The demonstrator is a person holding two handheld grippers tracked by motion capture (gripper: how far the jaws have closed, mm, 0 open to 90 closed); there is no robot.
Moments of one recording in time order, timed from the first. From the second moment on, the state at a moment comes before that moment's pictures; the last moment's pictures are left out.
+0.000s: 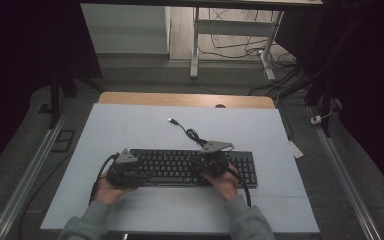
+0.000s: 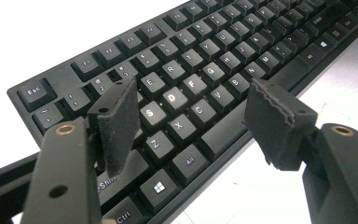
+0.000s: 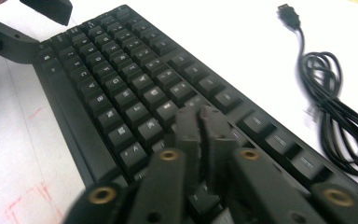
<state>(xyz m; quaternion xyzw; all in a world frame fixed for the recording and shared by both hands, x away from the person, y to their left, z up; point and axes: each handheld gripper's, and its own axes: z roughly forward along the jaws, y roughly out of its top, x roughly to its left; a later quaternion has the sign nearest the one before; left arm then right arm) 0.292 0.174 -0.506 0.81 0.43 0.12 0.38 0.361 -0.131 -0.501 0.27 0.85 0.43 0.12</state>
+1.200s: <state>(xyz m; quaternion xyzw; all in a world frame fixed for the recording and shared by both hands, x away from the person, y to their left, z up) 0.293 0.174 -0.504 0.80 0.43 0.13 0.40 0.332 -0.201 -0.498 0.28 0.83 0.46 0.14</state>
